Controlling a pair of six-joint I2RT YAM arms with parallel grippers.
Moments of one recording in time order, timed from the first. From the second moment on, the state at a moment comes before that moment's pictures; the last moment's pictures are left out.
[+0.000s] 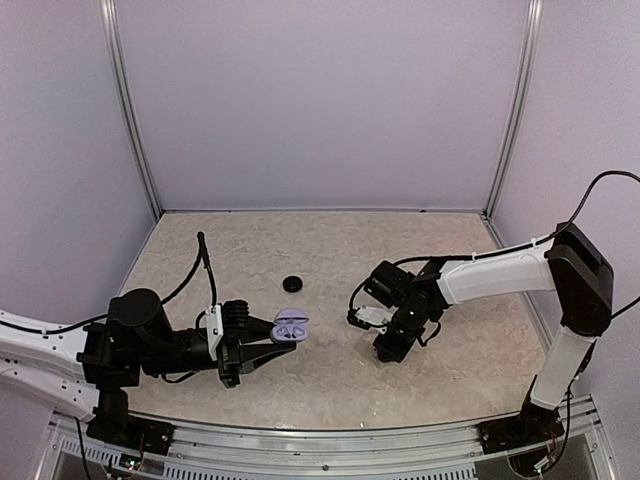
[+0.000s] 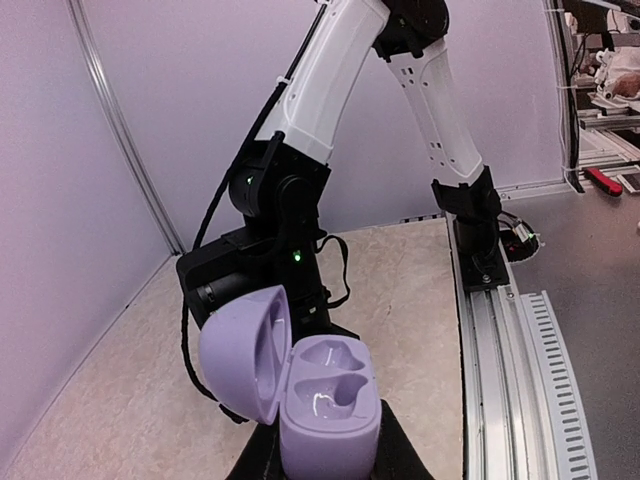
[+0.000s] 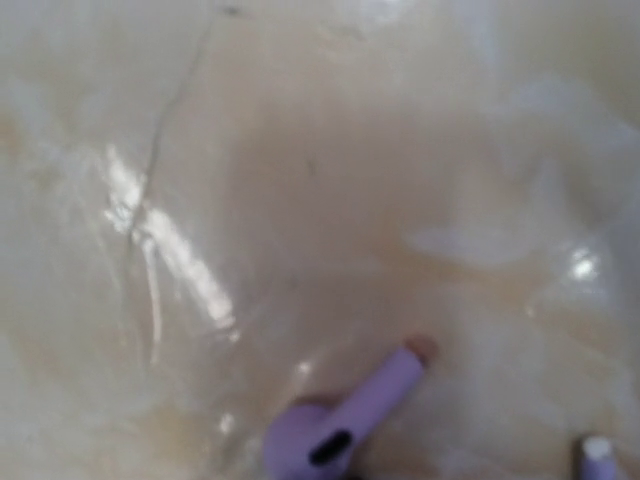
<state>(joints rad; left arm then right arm) -1.32 0.95 0.51 0.40 -0.01 0.30 0.89 1.77 1.06 -0.65 -0.09 -0.05</state>
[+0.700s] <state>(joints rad) -1.32 0.94 0.51 0.40 -0.02 0.29 0.92 1.83 1.20 -0.65 -0.17 -0.07</state>
